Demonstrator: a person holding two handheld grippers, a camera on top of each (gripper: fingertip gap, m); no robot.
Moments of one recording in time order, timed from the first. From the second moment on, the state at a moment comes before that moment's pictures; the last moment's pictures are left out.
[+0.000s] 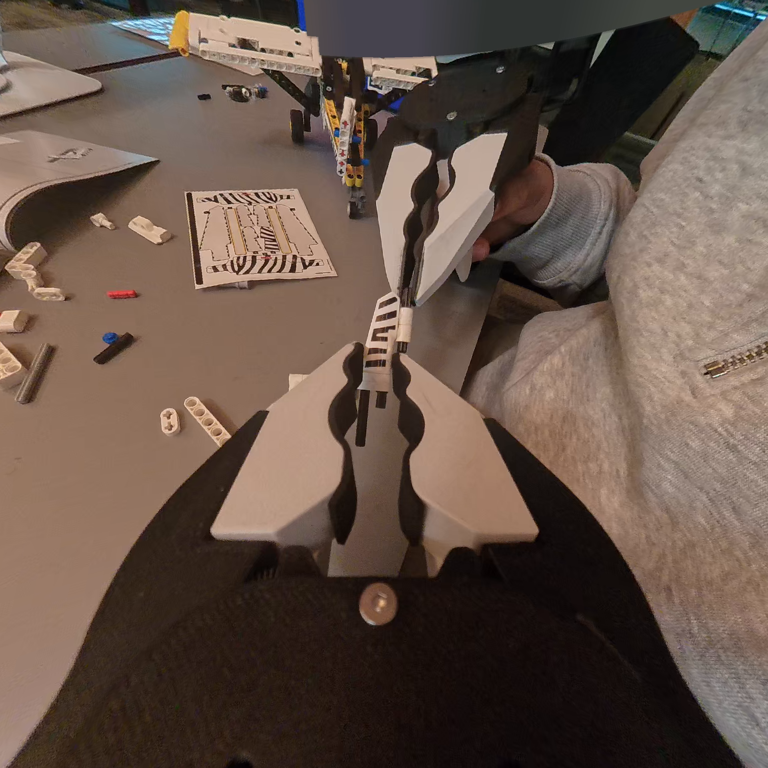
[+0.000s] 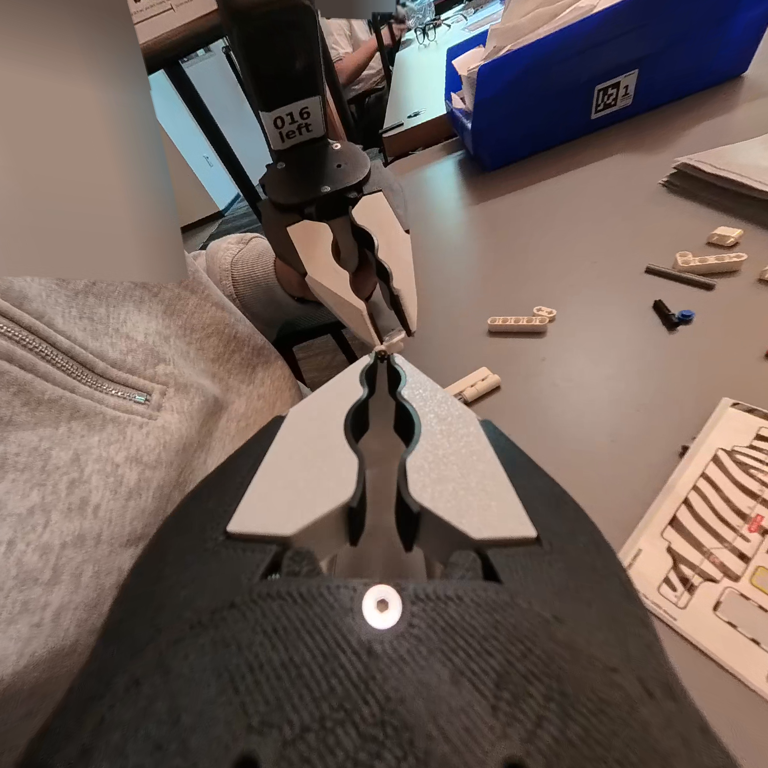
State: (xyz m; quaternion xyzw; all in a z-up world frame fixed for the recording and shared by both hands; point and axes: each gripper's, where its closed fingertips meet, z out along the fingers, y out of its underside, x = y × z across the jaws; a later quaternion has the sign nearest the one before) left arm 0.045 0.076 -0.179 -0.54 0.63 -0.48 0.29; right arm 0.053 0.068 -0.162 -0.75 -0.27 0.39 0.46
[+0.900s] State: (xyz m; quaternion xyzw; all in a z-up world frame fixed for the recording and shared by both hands) left arm 0.031 0.134 -0.227 -0.74 0.48 -0.41 0.21; right arm 0.055 0.102 -0.230 -0.86 -0.29 0.15 0.39
